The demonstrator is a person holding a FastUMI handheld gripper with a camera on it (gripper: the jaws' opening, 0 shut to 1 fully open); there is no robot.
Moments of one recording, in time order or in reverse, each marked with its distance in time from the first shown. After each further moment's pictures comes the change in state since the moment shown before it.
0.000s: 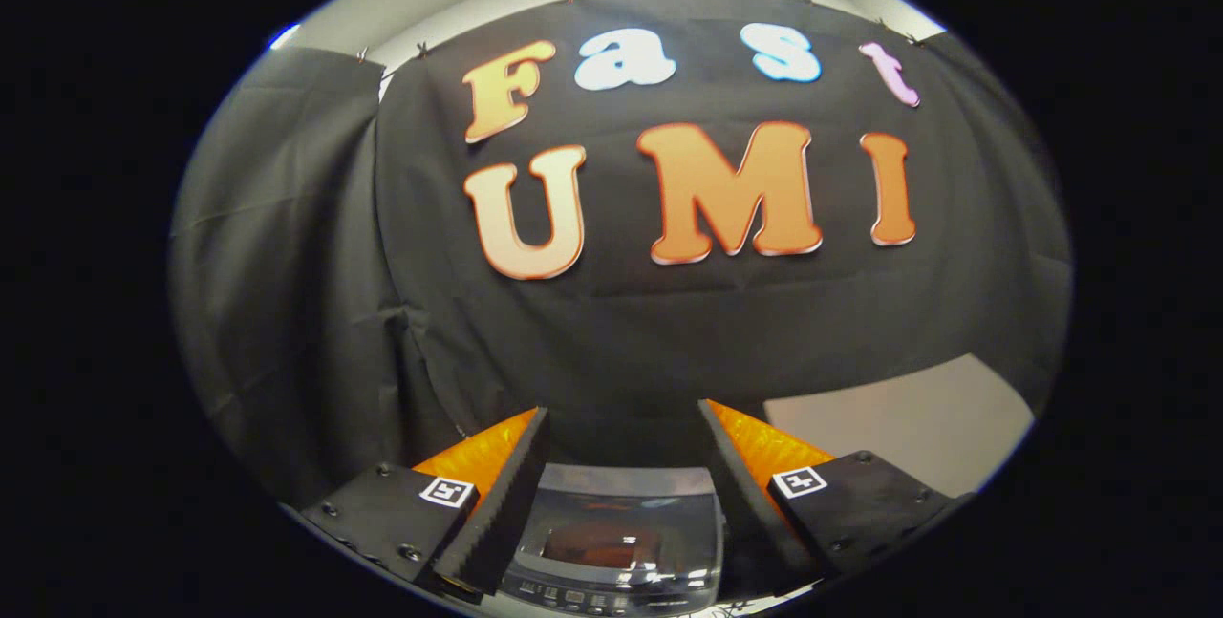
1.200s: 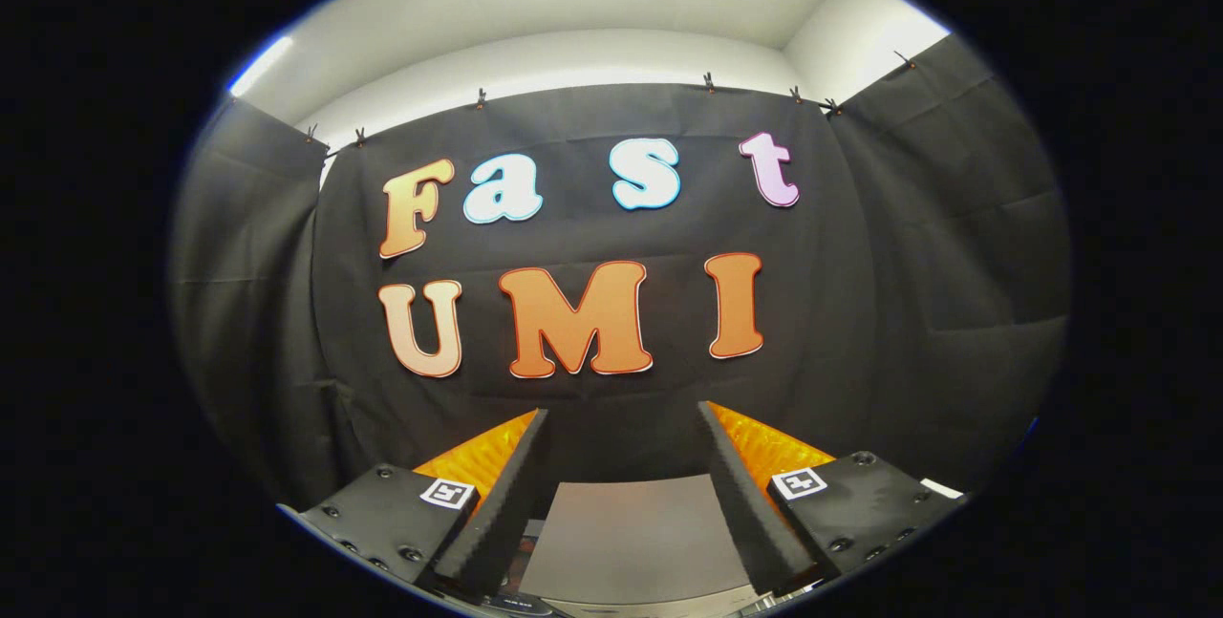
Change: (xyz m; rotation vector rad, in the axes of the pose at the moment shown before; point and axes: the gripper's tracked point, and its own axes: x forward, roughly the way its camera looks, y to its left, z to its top) arm -0.175 -0.211 0.142 -0.033 -0.229 -0.194
